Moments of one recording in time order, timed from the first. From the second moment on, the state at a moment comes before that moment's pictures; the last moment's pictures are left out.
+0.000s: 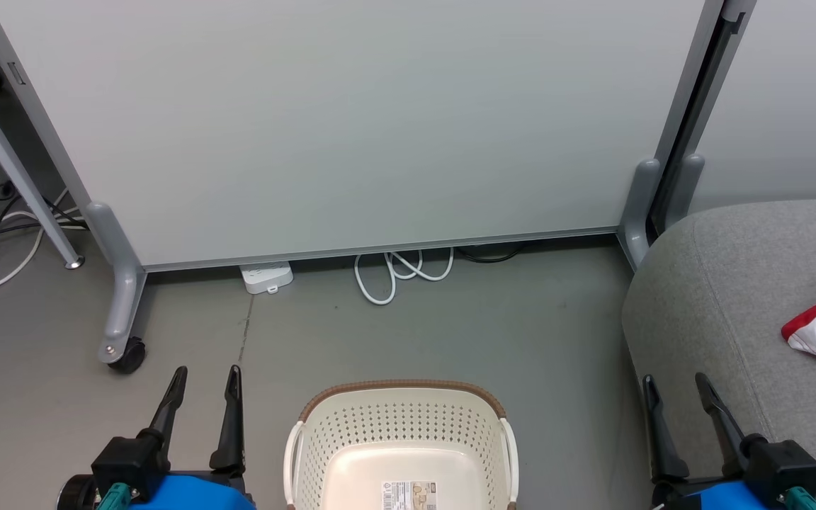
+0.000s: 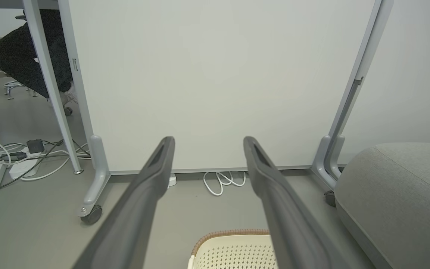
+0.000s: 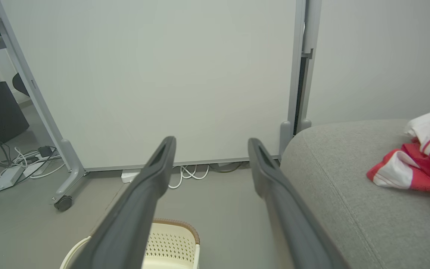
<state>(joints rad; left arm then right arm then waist) -0.10 0.05 -0.07 0.30 -0.18 -0.07 -0.26 0.01 -0.06 -0.03 0.23 0.09 0.13 -0.26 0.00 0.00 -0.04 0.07</state>
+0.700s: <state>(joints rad) -0.07 0.05 -0.07 0.35 -0.18 -0.07 -0.26 0.05 -0.05 -0.03 0.25 0.10 0.13 -0.26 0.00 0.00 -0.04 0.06</state>
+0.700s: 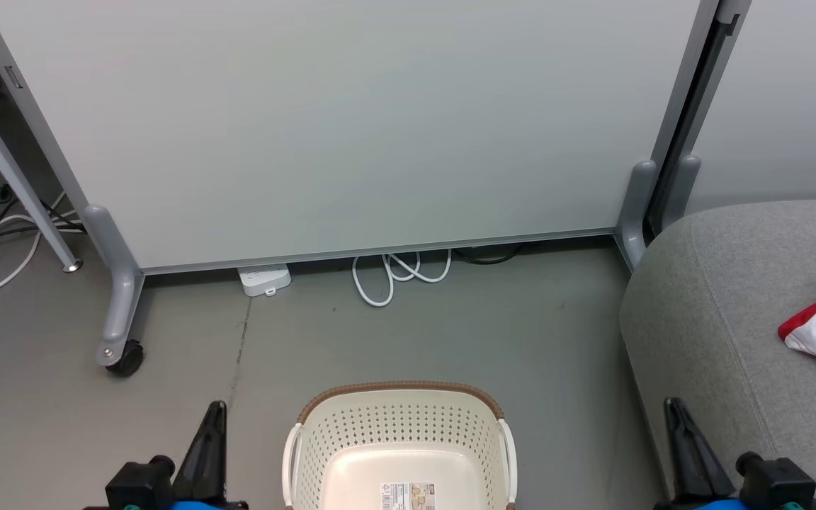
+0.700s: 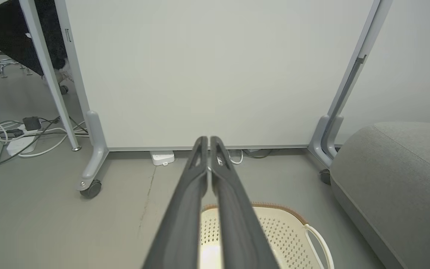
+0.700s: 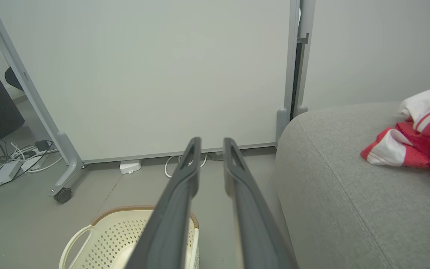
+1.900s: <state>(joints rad) -0.06 0.04 0.00 0.32 -0.76 -0.09 -0.10 0.00 -0.05 -0.06 0.27 0.71 0.13 -0.11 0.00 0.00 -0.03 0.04</state>
